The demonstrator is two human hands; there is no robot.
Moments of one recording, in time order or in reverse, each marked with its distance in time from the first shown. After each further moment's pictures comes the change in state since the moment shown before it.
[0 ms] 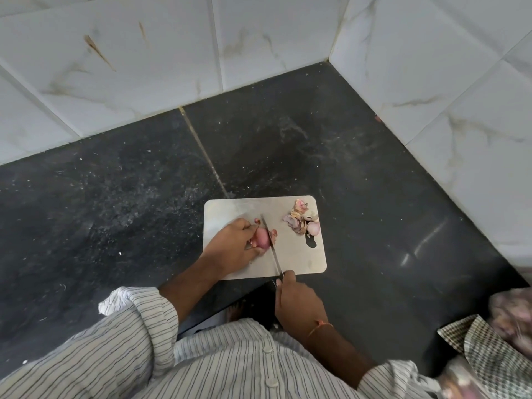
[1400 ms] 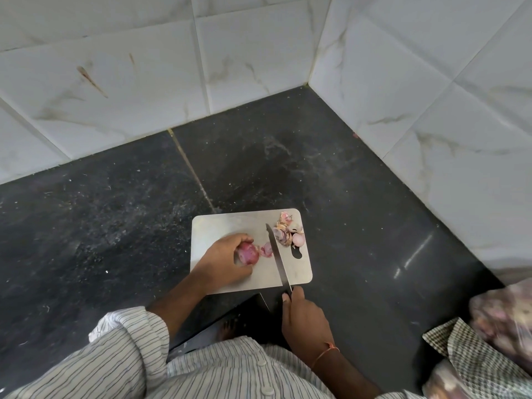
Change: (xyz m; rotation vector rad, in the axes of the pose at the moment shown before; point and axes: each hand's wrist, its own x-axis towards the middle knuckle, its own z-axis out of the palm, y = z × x) left_hand -0.008 0.011 0.005 -0.210 0.055 -0.026; right_hand -0.019 0.034 -0.003 0.016 0.145 0.023
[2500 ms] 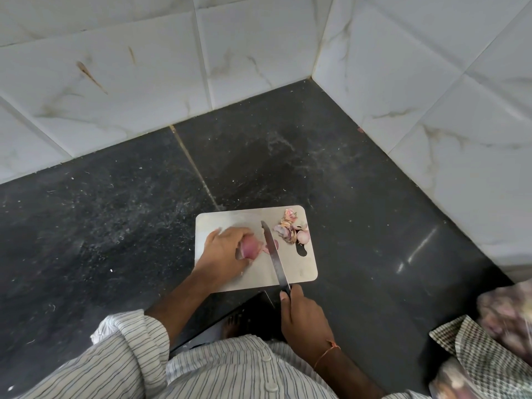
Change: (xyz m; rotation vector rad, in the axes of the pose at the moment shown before) left_hand 0.006 -0.004 -0.005 0.216 0.036 -0.015; right_hand 0.000 -0.009 0.002 0.102 0.011 -0.047
